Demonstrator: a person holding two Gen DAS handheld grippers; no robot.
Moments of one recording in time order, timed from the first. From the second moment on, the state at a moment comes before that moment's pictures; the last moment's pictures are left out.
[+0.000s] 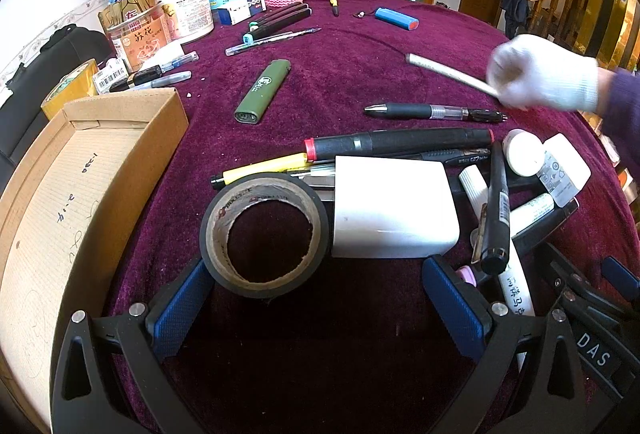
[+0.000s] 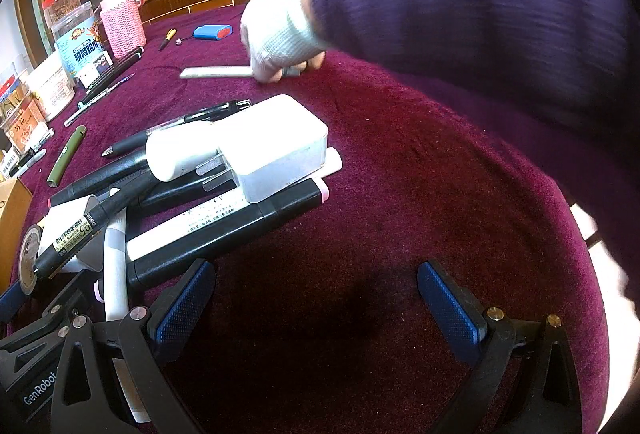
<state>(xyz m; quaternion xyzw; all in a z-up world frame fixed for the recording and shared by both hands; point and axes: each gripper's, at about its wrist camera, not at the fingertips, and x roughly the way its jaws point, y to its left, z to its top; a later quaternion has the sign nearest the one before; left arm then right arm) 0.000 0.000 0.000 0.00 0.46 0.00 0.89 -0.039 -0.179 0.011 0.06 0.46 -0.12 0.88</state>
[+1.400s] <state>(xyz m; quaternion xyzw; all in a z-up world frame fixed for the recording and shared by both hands) -0.004 0.005 0.004 0.02 0.50 -0.05 0.86 -0.030 -0.180 0.012 0.04 0.50 -0.07 0.86</state>
